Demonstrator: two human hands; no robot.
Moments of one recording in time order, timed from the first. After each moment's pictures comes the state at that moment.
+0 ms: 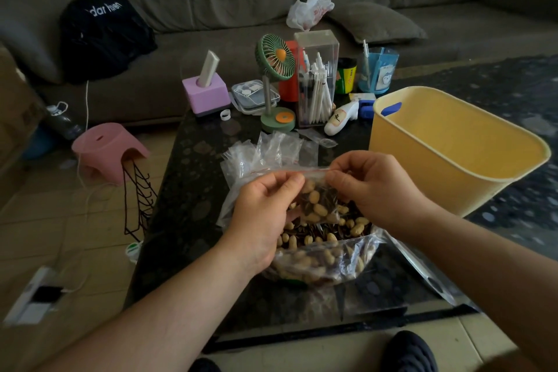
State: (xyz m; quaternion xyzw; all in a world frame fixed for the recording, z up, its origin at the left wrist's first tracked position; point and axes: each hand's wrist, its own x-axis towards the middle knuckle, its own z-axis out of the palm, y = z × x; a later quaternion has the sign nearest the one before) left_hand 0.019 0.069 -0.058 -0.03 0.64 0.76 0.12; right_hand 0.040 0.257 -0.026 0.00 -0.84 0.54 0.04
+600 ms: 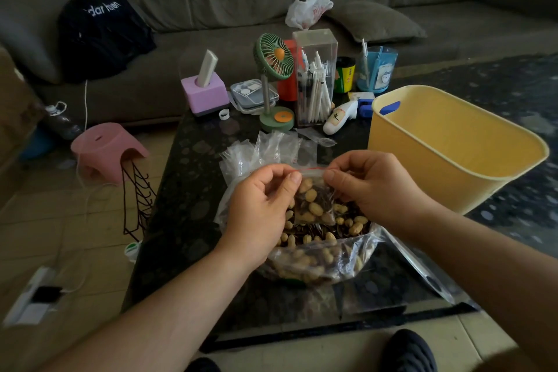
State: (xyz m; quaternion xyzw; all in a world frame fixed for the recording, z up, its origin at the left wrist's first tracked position) left_hand 0.018 0.062 -0.067 0.10 0.74 0.66 -0.03; right_hand 0.041 0.258 -0.024 0.01 -0.82 0.57 0.03
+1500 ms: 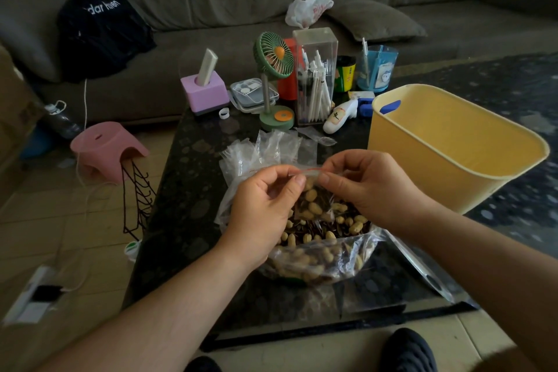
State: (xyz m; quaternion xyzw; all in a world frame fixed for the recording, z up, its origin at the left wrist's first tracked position) left_hand 0.021 0.064 -0.065 0.11 0.70 0.70 0.01; right_hand 0.038 0.259 -0.029 0.06 -0.83 0.56 0.03
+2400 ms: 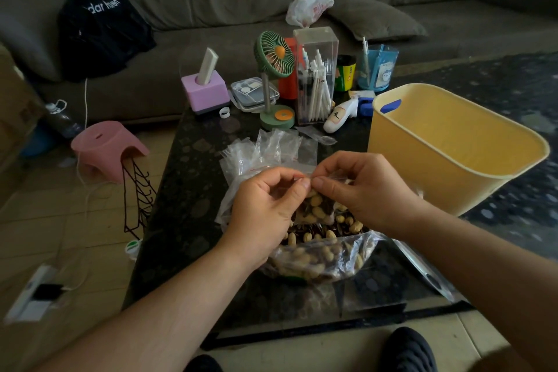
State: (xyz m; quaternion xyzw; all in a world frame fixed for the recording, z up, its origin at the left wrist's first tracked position) left_hand 0.023 0.063 -0.064 0.13 0.70 0.70 0.01; right_hand 0.038 0.252 -0.030 0.10 -0.84 0.54 0.04
